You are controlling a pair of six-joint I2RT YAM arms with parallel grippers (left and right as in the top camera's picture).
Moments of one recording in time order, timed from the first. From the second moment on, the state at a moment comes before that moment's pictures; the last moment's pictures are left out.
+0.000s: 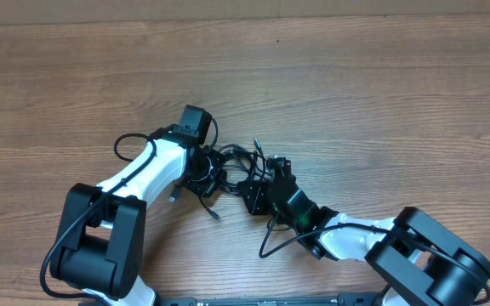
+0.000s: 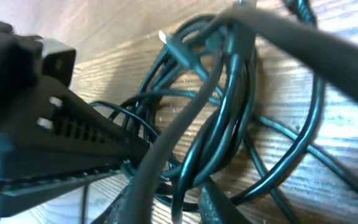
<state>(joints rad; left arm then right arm) -0.31 1.78 1.02 -0.68 0.36 -1.28 0.82 1.70 0.49 0.60 -0.02 0.92</state>
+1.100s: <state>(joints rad) -0.17 1.78 1.02 -0.58 0.19 -1.23 0.60 1.36 0.51 -0.09 -0.59 0.80</state>
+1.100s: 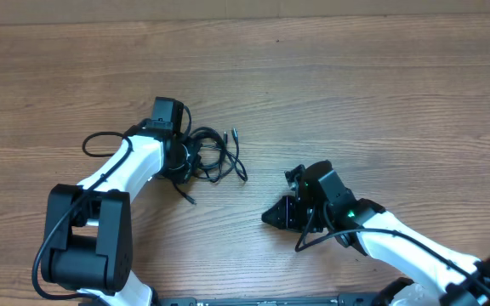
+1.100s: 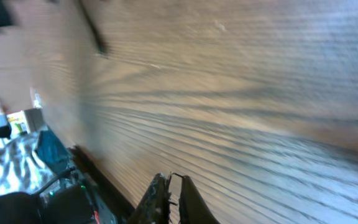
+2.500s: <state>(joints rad) -0.22 1.78 1.02 -0.73 0.69 -1.25 0.74 1.60 0.51 0.50 -0.32 0.87</state>
